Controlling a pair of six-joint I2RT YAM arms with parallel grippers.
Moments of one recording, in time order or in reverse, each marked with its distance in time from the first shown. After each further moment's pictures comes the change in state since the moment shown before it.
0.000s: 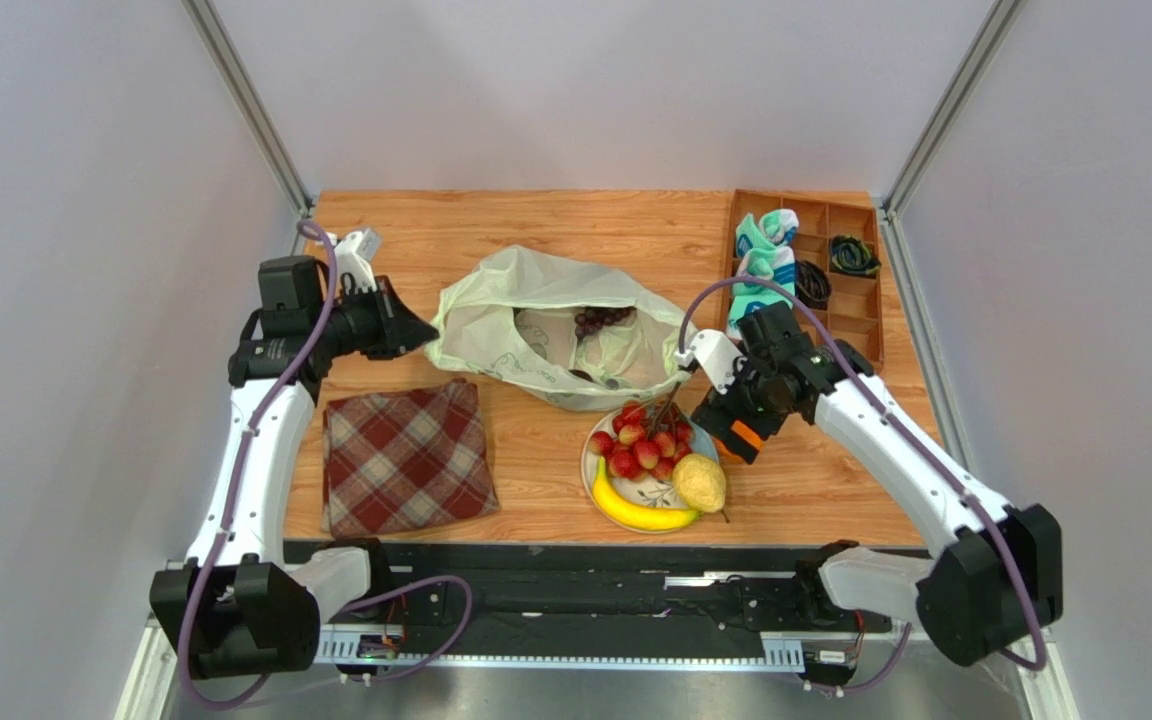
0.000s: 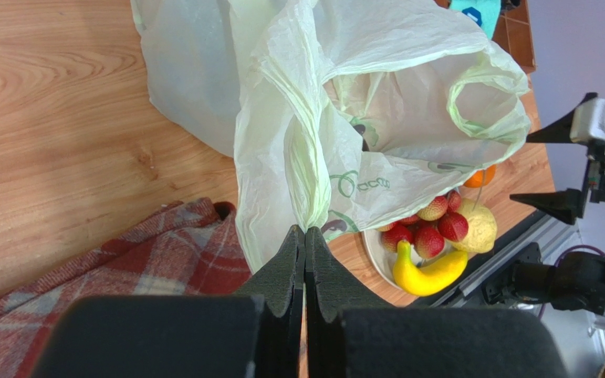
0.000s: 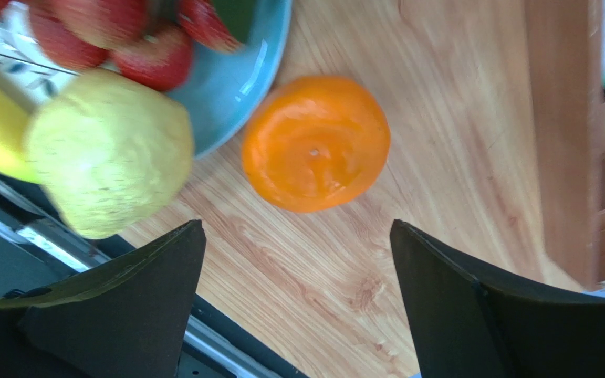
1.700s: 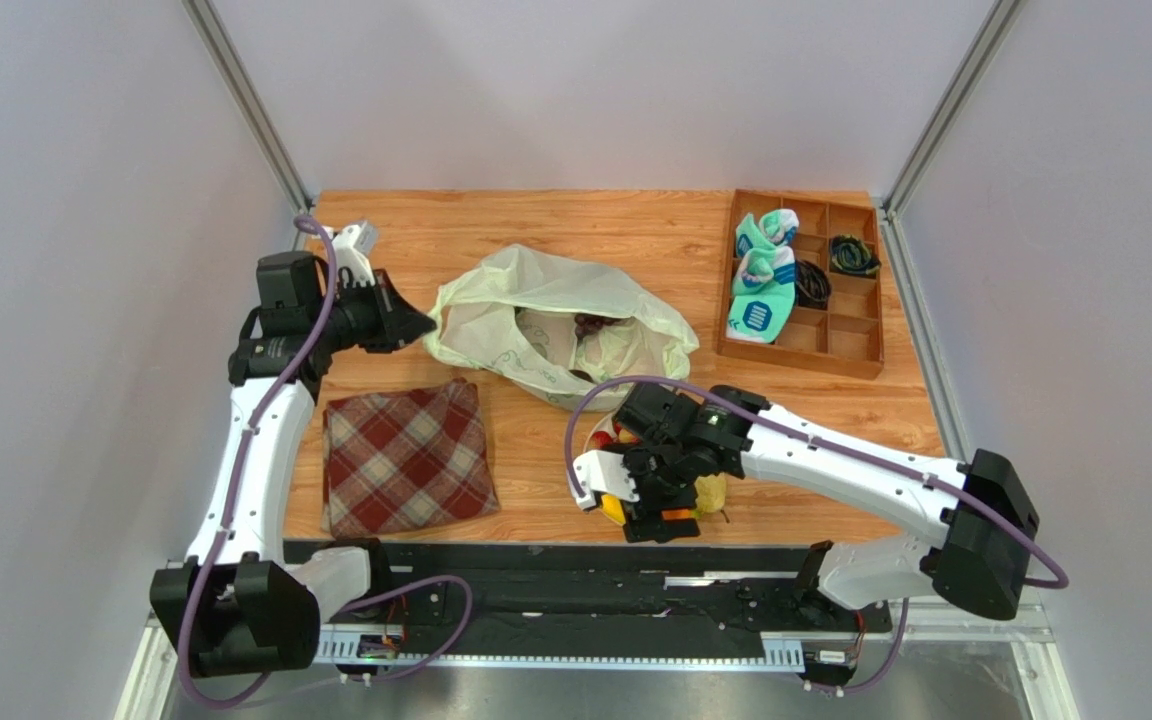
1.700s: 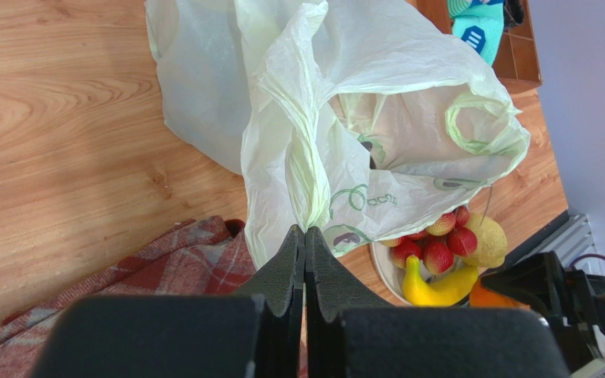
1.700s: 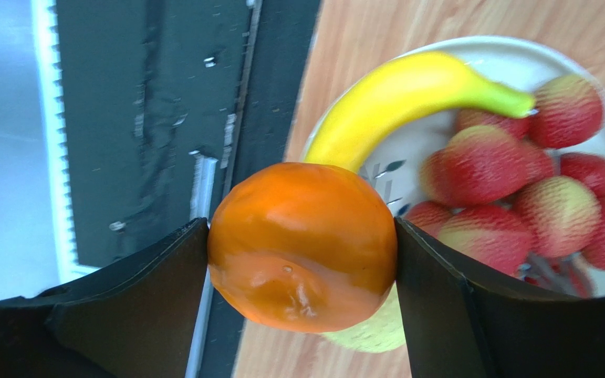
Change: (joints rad) left arm 0.000 0.028 0.014 0.043 -0.022 0.003; right arm 0.592 0.121 0.062 -0.081 -0.244 -0.162
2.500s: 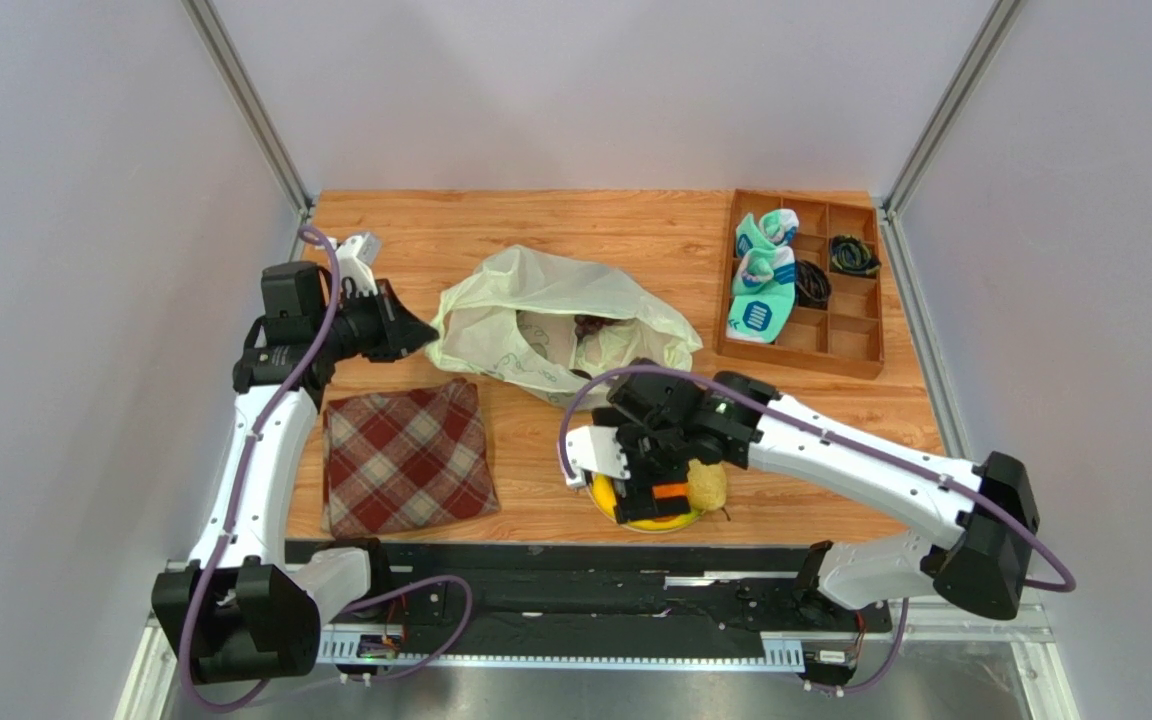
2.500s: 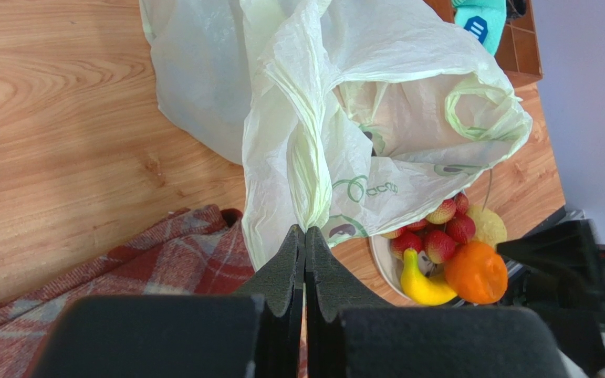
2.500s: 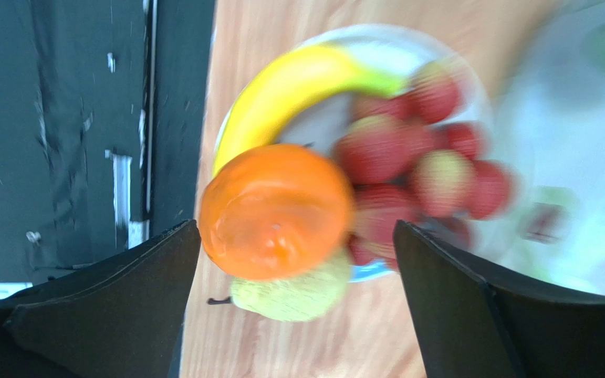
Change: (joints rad) left arm 0.000 -0.037 -0.061 0.017 0.005 -0.011; right arm 0.013 0.014 0.057 0.053 0.170 -0.032
